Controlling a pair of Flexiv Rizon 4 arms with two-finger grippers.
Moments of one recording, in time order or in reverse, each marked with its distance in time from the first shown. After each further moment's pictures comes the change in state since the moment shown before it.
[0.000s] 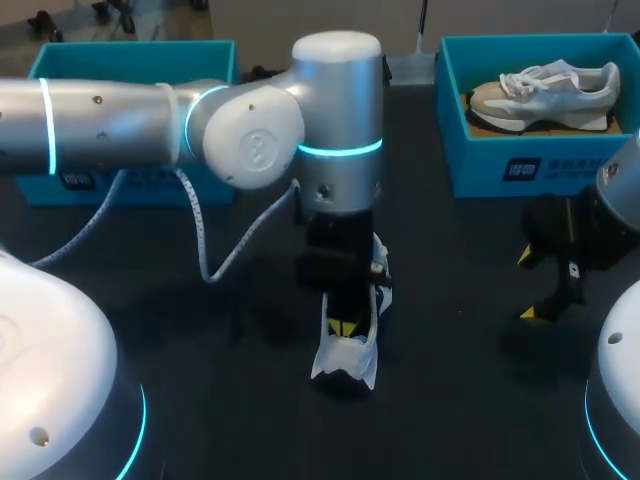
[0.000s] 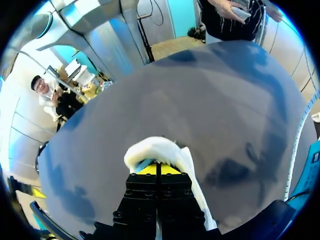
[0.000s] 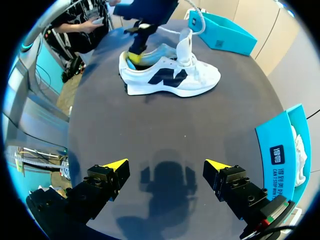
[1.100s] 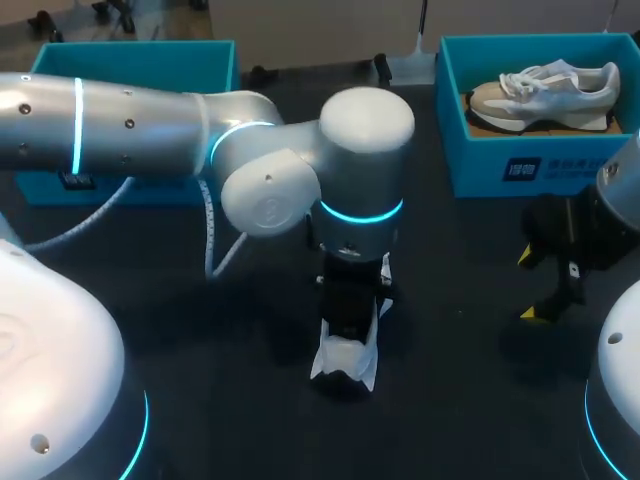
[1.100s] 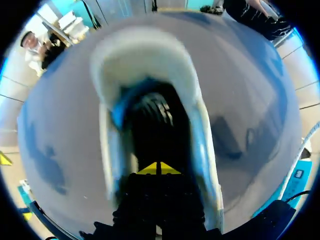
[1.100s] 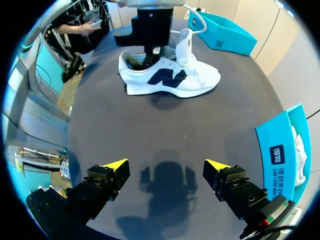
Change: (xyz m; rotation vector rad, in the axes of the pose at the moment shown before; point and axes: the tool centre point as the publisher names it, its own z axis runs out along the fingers) left arm 0.015 0.061 0.019 -0.318 0.144 -0.182; right arm 0.000 0.000 0.000 0.000 0.000 0.000
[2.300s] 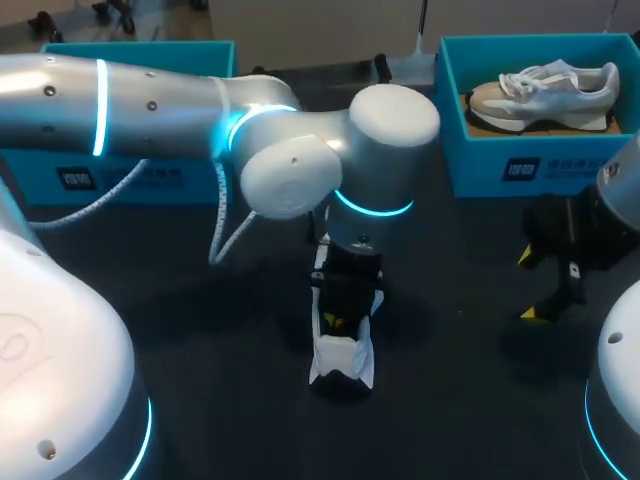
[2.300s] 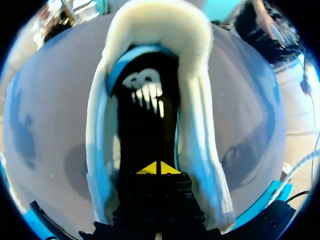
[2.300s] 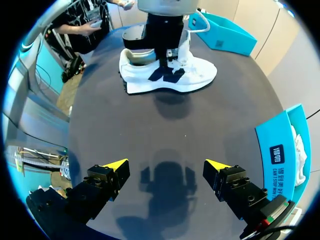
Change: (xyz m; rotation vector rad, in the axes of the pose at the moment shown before) left arm 0.041 0.019 0.009 -0.022 0.173 -0.231; right arm 0.000 0.000 0.000 0.000 0.000 0.000
